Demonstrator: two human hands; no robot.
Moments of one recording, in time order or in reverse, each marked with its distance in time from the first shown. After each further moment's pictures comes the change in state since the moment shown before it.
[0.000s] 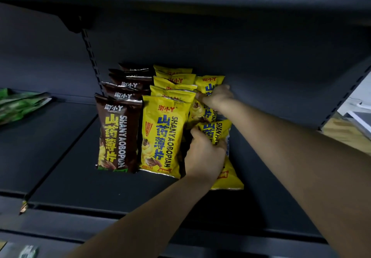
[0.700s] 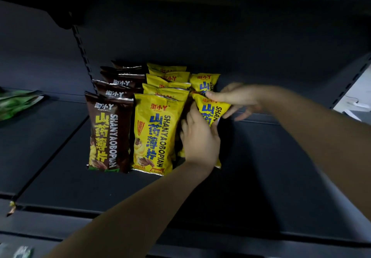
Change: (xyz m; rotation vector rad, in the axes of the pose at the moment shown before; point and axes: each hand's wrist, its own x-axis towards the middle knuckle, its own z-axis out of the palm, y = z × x) left_hand 0.032 0.000 0.023 0.143 0.300 0.333; right_hand -0.031 0.032 -0.075 0.092 -0.577 -0.069
